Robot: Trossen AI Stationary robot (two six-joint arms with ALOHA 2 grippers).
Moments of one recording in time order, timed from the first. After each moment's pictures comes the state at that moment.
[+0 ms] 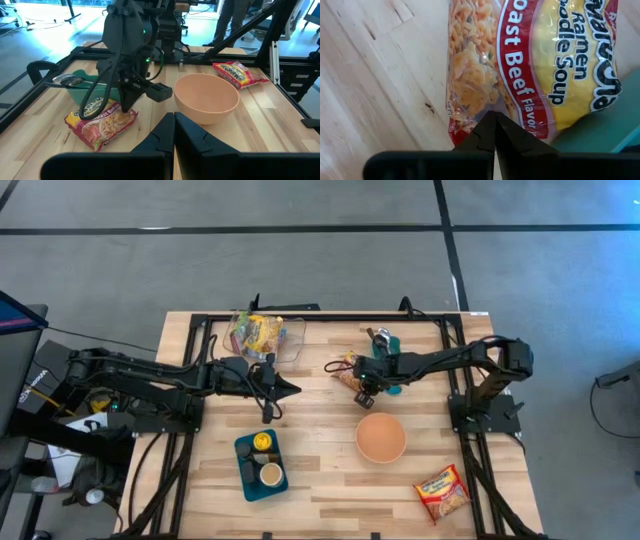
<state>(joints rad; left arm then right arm) 0.00 1.12 0.61 0.26 -0.04 -0.03 -0.18 1.65 0.88 -0.43 0.19 0.34</state>
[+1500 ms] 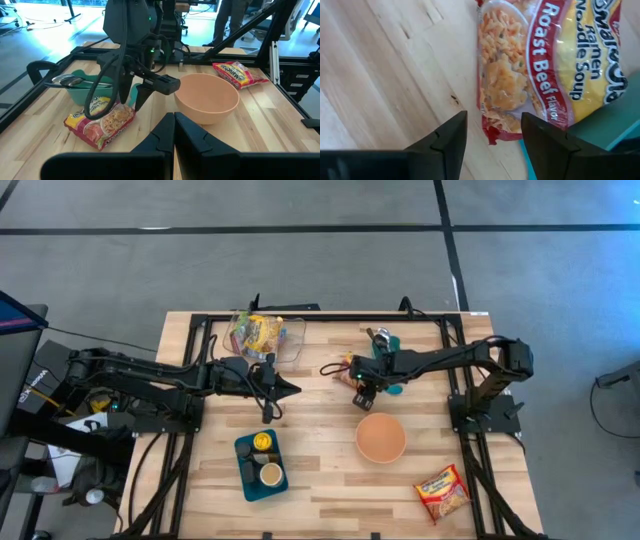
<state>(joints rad) 0.00 1.12 0.61 0.25 -0.04 -0.03 -0.15 1.65 1.00 -0.60 0.16 0.35</state>
